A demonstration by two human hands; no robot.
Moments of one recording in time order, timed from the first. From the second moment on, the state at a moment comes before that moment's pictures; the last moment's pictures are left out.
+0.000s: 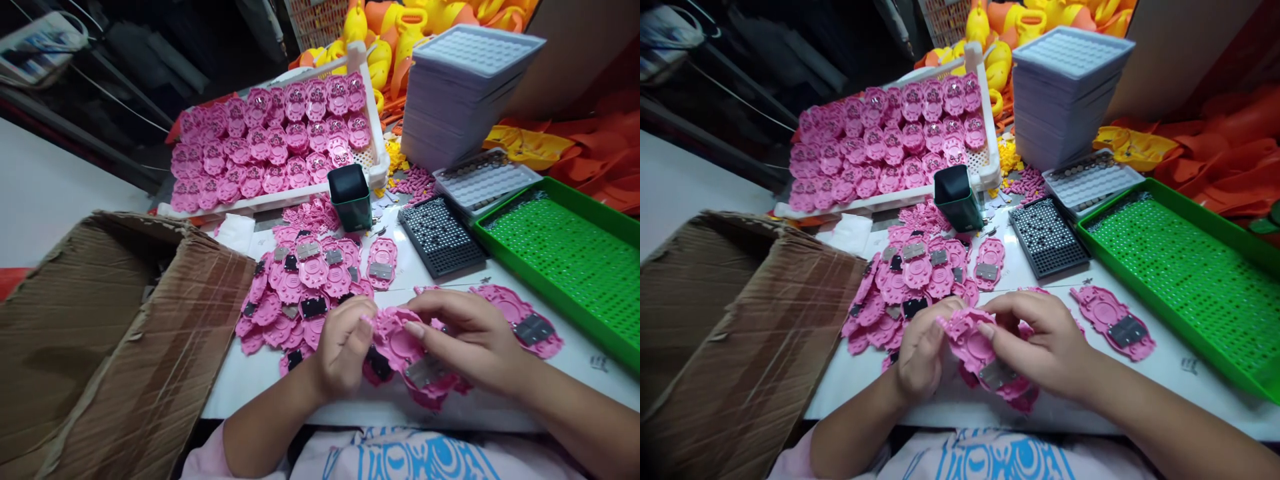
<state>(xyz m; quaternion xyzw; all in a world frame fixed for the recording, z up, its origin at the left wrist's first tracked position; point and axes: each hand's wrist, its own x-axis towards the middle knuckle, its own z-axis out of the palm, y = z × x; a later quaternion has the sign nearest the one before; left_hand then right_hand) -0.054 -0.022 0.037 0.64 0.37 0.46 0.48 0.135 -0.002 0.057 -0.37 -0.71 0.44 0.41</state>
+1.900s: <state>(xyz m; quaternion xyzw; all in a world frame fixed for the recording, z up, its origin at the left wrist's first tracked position) -0.050 -0.012 0.043 0.85 0.33 0.37 0.17 0.137 0.001 0.054 -0.32 -0.77 0.36 0.41</state>
